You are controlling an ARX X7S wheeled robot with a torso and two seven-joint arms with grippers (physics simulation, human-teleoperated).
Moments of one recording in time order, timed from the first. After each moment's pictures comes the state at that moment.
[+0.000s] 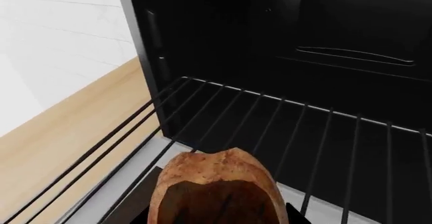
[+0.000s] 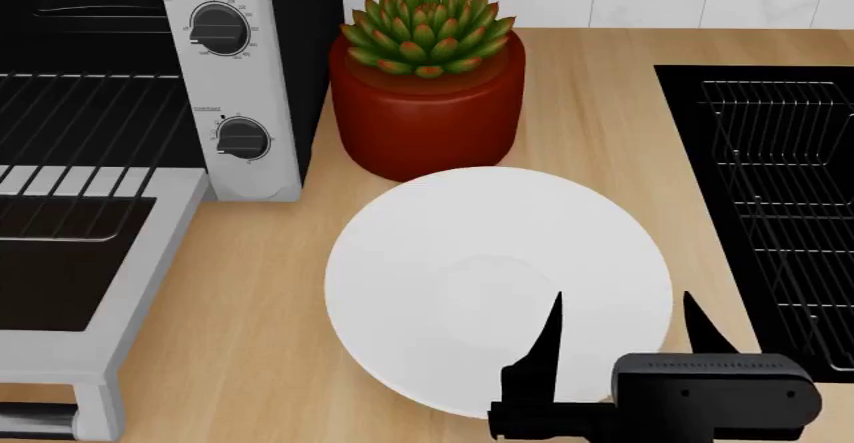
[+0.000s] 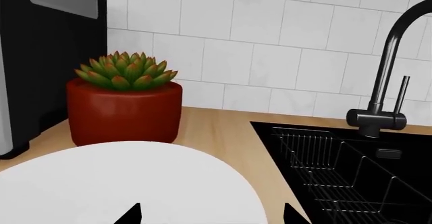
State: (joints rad) left arm -1.17 -0.58 0.29 -0.51 -0.69 -0.90 -0.53; right arm 0.20 0.28 -0.13 -0.34 0.20 0.40 0.23
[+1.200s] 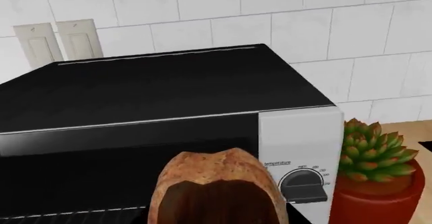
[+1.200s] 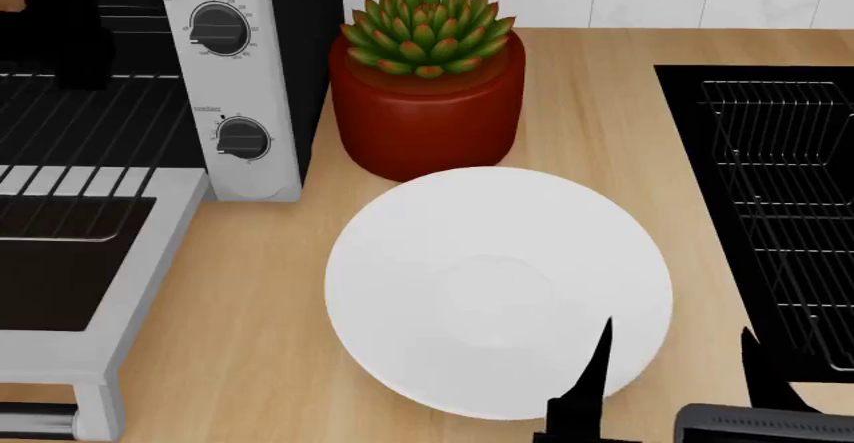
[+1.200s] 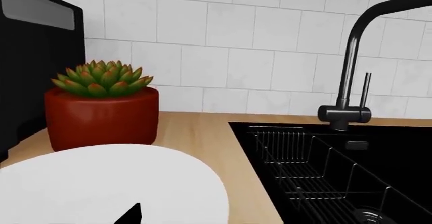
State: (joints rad) left arm -1.30 -0.48 0.33 -0.03 -0.95 -1.16 -0.49; right arm 0.07 0.32 -0.05 -0.45 0.25 0.35 0.27
